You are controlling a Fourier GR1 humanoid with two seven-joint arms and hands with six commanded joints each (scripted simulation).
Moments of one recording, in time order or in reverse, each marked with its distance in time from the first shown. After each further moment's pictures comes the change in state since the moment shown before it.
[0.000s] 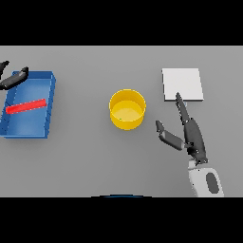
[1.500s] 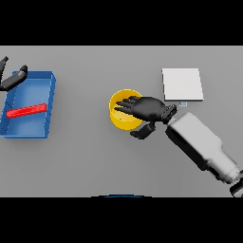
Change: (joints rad) left arm 0.046 -0.019 0.041 -0.072 0.063 0.017 -0.063; right arm -0.711 -0.278 0.507 0.491 0.605 0.423 -0.098
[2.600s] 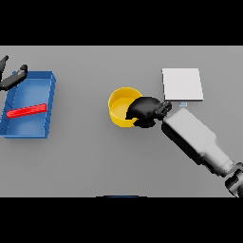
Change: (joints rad) left arm -0.012 0.005 -0.006 0.017 -0.009 -0.014 -0.019; right arm -0.078 0.031 0.043 0.121 -0.009 0.079 -0.004
